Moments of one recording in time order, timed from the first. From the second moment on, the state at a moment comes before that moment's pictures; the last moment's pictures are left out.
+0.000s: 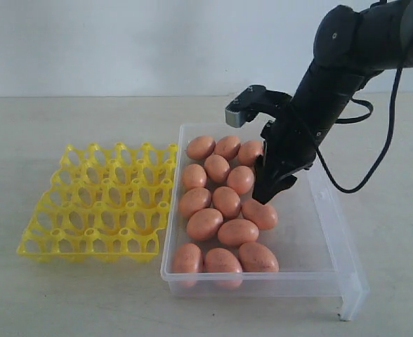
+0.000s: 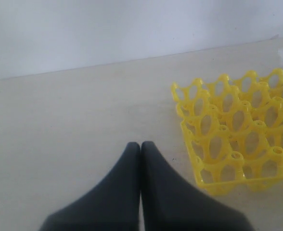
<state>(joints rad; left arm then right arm) 0.10 0.00 0.00 -0.21 0.33 0.34 0.37 1.95 -1.39 0.36 0.96 -0.87</state>
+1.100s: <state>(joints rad) 0.10 0.00 0.00 -0.21 0.33 0.34 0.37 2.08 -1.39 0.42 0.95 -0.68</state>
